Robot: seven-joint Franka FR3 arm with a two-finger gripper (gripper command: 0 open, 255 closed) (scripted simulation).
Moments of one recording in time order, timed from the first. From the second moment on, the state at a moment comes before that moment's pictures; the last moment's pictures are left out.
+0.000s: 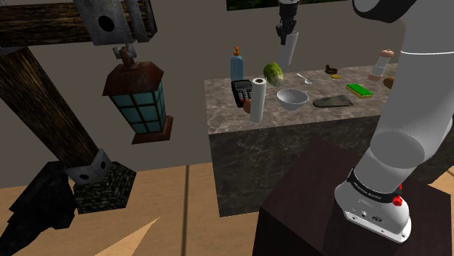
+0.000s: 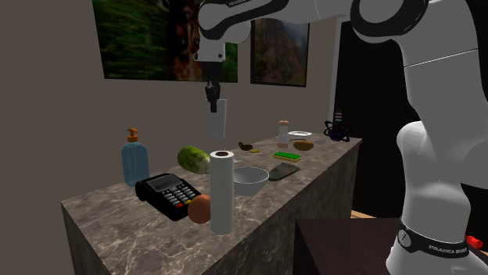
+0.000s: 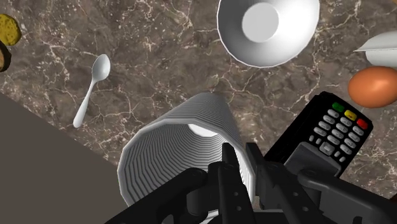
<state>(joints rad) -0.19 0.25 -0.40 -1.45 0.02 1.75 -0.48</state>
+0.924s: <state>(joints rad) -0.24 0.14 -0.44 -1.49 -0.01 1.69 -0.58</state>
